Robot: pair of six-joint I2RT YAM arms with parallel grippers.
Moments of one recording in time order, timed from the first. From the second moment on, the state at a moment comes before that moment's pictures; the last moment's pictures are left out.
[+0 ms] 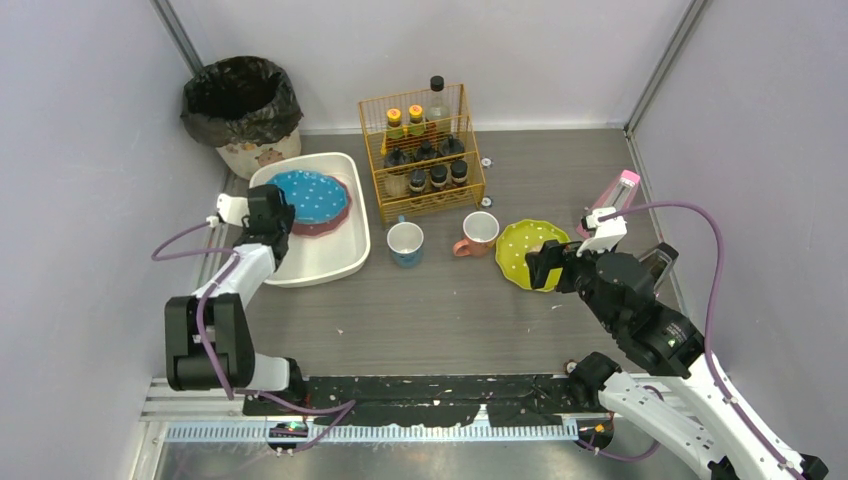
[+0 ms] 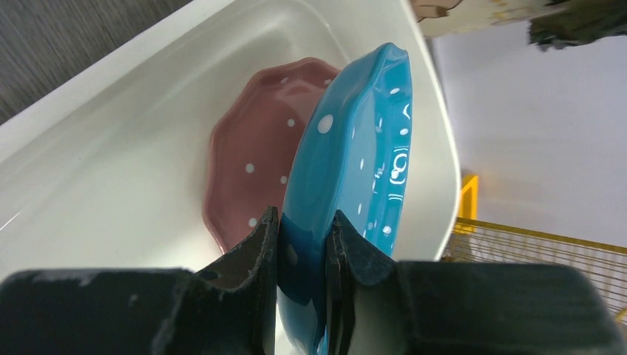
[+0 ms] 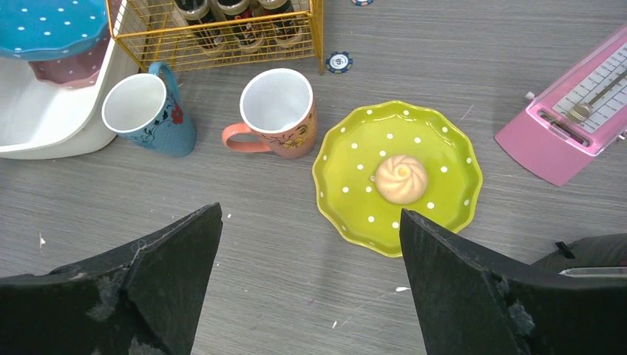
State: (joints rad) left arm 0.06 1.36 0.77 0.05 -0.35 -1.16; right arm 0.66 0.52 0.82 -0.64 0.36 0.29
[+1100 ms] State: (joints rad) left arm 0.06 1.65 1.14 -0.28 -0.20 -0.86; right arm 0.65 0.73 0.83 -0.73 0.38 0.42
